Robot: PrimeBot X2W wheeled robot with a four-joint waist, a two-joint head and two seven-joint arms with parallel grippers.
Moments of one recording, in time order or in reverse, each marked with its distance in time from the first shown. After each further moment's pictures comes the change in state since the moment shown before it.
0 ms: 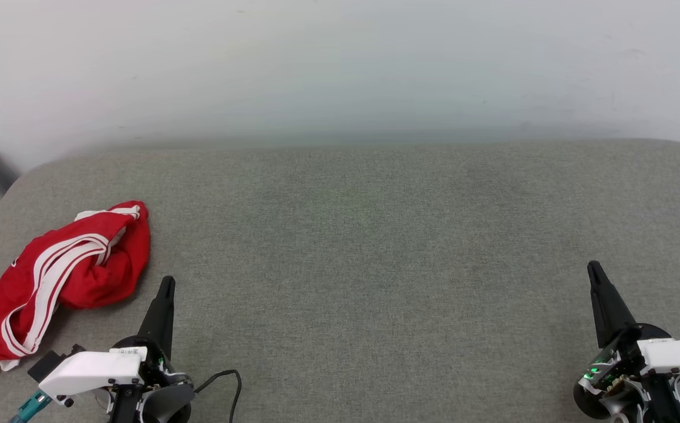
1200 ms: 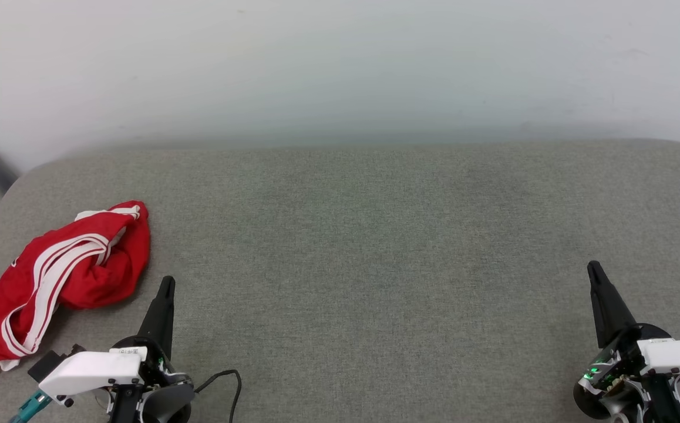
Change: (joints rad) left arm 0.000 0.000 0.000 0.000 0.000 0.000 0.000; right arm 0.000 0.000 0.000 0.000 0.000 0.000 0.000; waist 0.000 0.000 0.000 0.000
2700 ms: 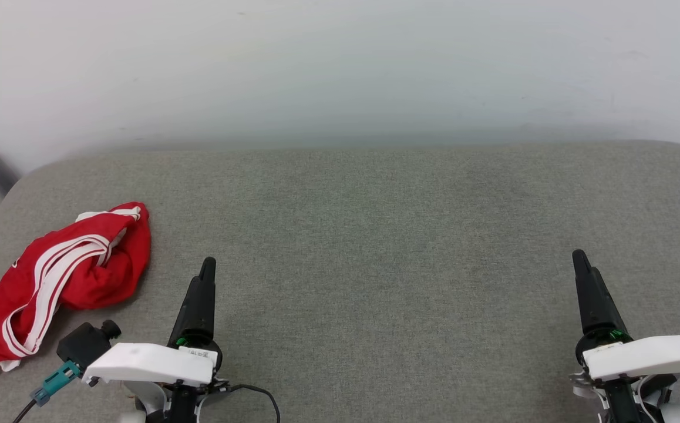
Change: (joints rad) left arm 0.022 0.005 -0.157 -0.080 0.461 0.001 -0.168; right arm 0.028 -0.003 0.072 -0.067 -0.605 0.000 -0.168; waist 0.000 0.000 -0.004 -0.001
